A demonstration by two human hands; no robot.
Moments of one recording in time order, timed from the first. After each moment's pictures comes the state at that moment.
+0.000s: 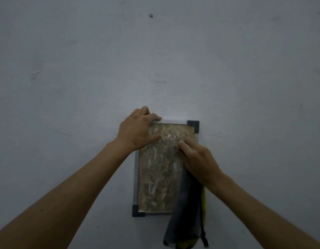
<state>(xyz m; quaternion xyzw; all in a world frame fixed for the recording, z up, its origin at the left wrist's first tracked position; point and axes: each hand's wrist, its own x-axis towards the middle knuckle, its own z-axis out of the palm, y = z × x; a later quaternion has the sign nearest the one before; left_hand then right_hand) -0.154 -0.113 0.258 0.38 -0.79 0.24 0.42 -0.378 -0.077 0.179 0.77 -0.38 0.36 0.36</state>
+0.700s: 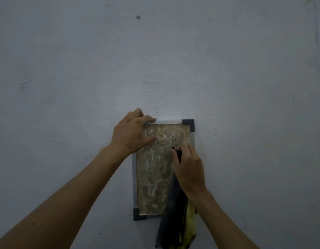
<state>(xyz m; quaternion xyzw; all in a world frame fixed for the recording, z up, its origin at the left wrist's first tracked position) -0.155 -0.114 0.258 0.37 -0.79 0.25 0.42 -0.334 -0.087 0.146 0.59 -0.48 0.61 0.23</state>
